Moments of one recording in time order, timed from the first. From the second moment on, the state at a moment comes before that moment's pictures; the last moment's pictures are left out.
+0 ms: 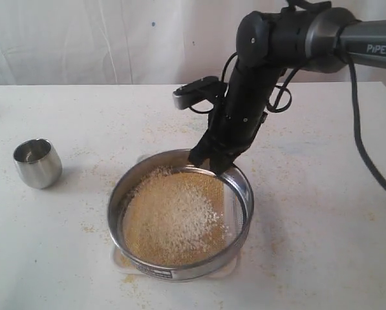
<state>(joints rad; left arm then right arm) 0.06 0.00 0.02 -0.07 0.31 0.18 0.49 2.01 -1.61 0.17 1.08 -0.38</state>
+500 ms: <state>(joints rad) 0.06 0.00 0.02 -0.07 0.31 0.18 0.49 2.01 -1.61 0.18 1.07 -0.31</state>
